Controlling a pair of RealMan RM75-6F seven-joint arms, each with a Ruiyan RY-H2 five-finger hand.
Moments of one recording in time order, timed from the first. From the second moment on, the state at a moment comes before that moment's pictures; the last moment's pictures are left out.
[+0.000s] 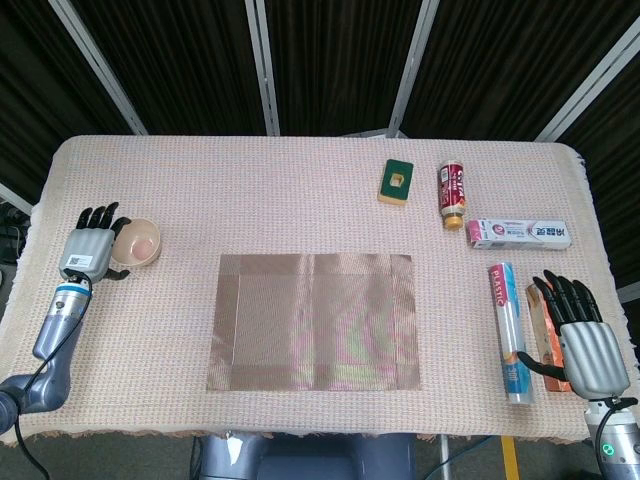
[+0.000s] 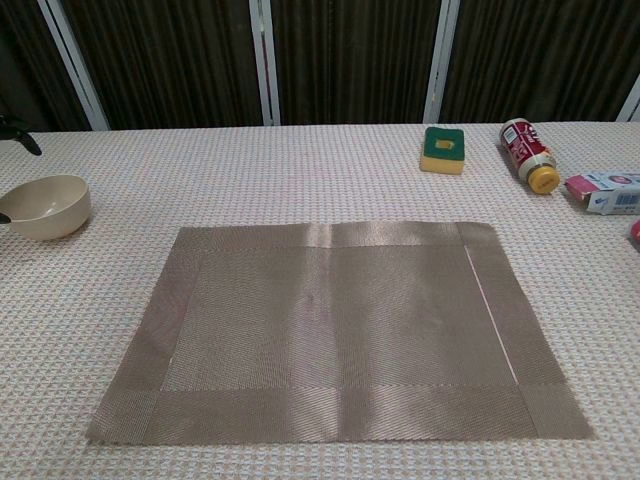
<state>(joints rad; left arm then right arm) -0.62 -1.42 -0.13 -1.11 1.02 0.94 0.22 0.11 -1.07 0.07 -1.70 -1.55 1.49 -0.01</state>
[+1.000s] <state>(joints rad) -0.64 -1.67 -0.14 -0.66 1.17 0.83 -0.07 0.11 -1.11 0.08 -1.67 -1.54 1.50 -0.07</state>
